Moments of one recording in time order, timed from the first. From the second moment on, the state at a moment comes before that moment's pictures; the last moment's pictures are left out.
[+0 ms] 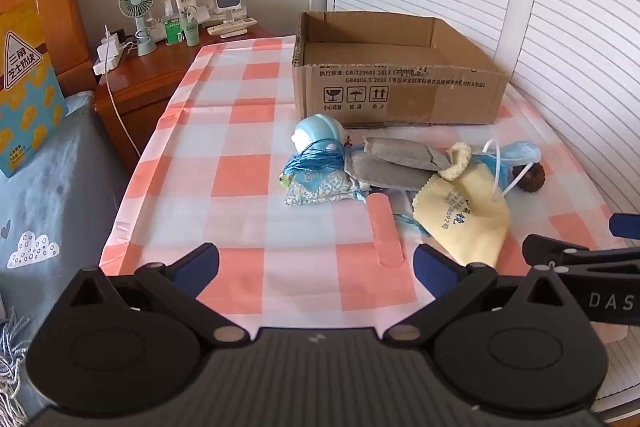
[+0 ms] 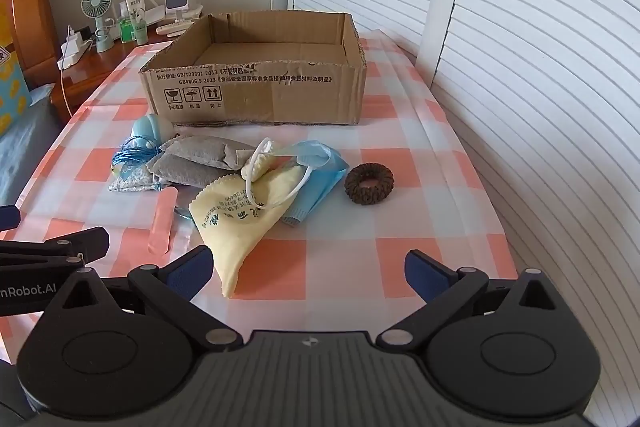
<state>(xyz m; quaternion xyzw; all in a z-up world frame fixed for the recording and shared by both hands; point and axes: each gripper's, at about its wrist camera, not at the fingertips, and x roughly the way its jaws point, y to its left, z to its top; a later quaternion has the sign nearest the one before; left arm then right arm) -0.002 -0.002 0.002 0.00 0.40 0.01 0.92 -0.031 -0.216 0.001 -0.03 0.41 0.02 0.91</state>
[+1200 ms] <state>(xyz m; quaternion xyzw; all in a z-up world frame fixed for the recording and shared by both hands) -0.004 -0.003 0.007 0.00 0.40 0.01 0.92 -0.031 -0.216 0.004 -0.03 0.40 0.02 0.92</state>
